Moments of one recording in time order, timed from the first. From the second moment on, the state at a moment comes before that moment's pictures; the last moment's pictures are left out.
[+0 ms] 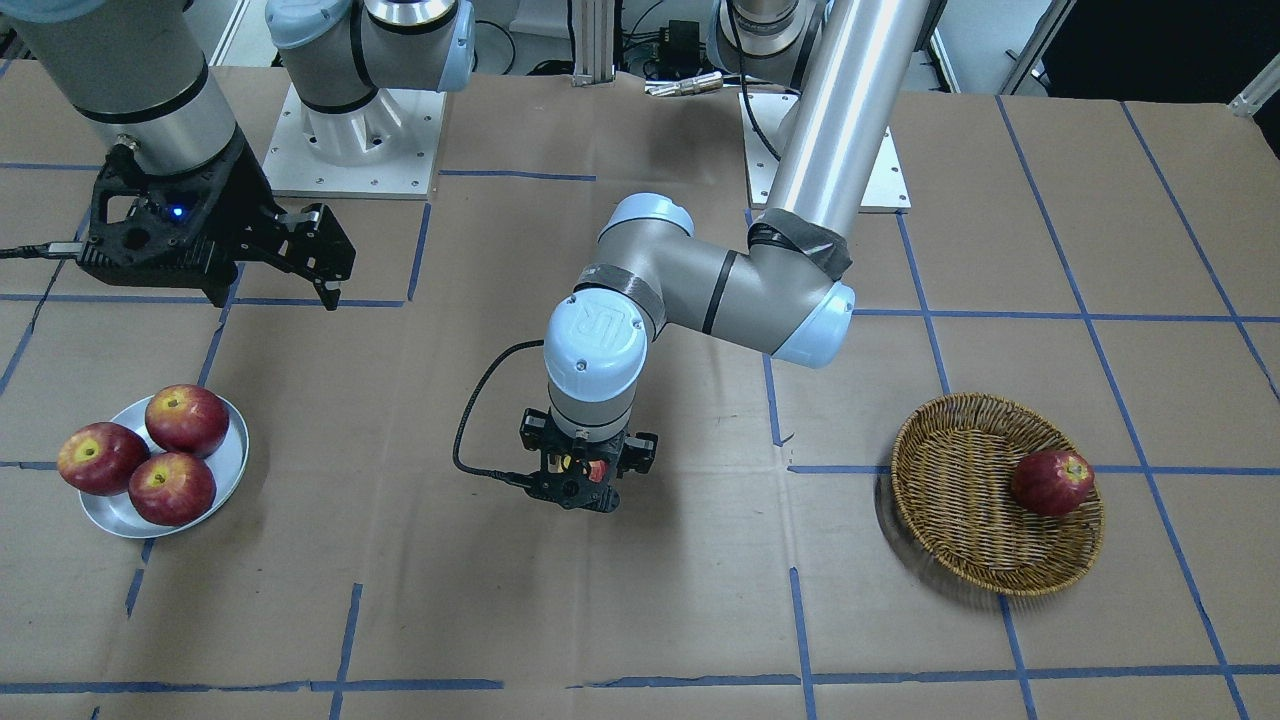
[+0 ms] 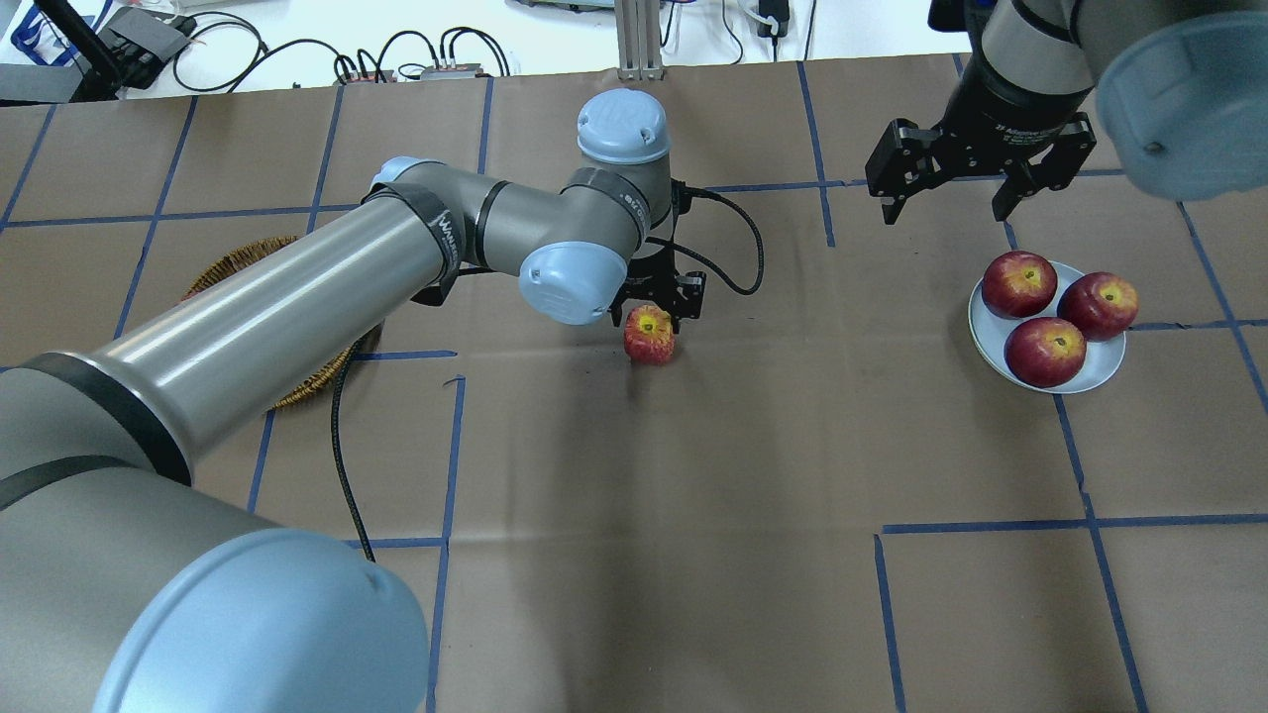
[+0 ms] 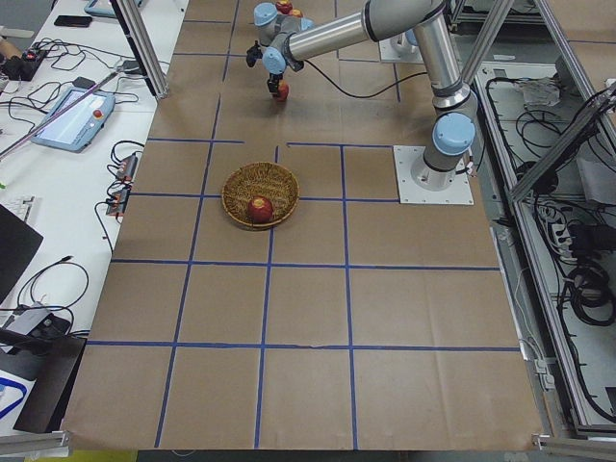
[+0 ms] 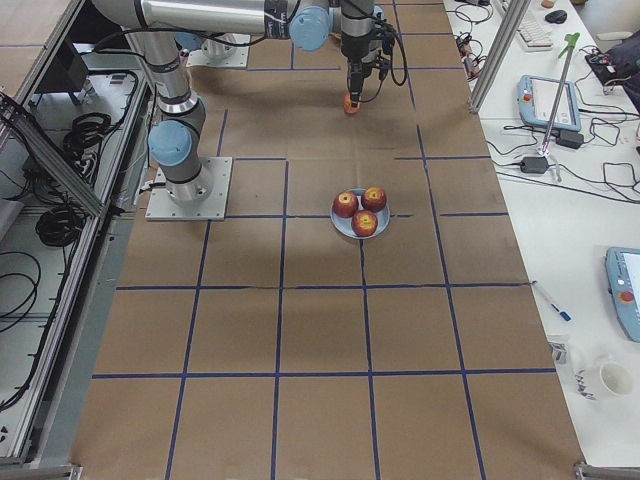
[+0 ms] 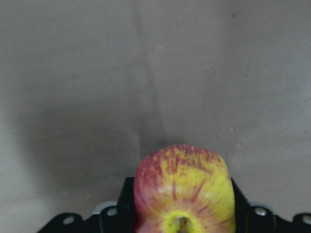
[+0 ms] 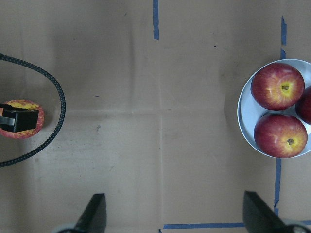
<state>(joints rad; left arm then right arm) -1.93 -2.15 -1.52 -1.09 1.52 -0.16 1.54 -1.54 1.61 -1.68 -1.57 -0.02</state>
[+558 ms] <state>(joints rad) -1.75 -1.84 -1.52 -1.44 1.53 0.04 1.54 -1.54 1.61 -1.69 -1.57 -0.01</state>
